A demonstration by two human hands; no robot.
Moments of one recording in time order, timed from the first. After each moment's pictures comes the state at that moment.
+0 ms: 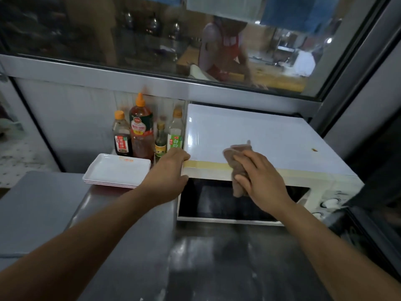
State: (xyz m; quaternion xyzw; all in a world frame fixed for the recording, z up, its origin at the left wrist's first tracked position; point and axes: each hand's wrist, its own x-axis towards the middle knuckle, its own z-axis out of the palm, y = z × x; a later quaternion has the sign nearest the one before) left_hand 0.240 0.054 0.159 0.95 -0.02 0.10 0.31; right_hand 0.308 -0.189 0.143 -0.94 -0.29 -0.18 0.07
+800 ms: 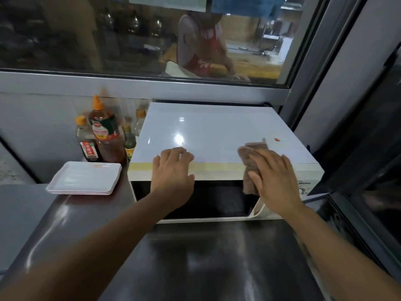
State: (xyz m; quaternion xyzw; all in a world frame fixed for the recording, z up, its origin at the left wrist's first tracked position) left_hand 0.278 -0.070 0.153 0.97 0.02 0.16 0.17; right_hand 0.328 -0.312 0.140 -0.95 -0.21 -0.23 0.04
